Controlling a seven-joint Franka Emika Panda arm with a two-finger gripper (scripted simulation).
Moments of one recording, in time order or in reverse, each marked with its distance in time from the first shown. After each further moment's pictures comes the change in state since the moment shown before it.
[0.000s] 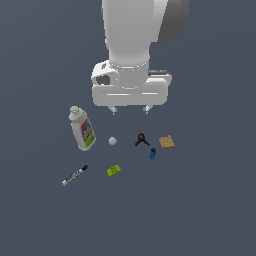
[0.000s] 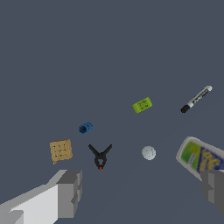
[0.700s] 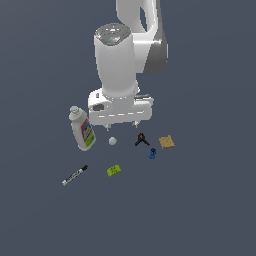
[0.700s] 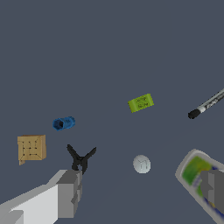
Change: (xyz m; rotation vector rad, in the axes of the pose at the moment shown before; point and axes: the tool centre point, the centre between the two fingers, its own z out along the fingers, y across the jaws) arm -0.007 0.032 0.079 -0.007 -0.002 -0.118
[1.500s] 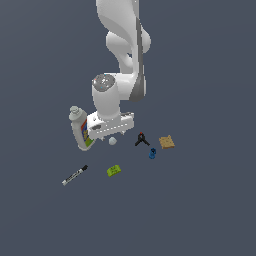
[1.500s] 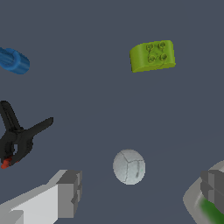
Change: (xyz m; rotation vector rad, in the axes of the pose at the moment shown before) arm -0.060 0.045 0.134 -0.016 -0.012 -0.228
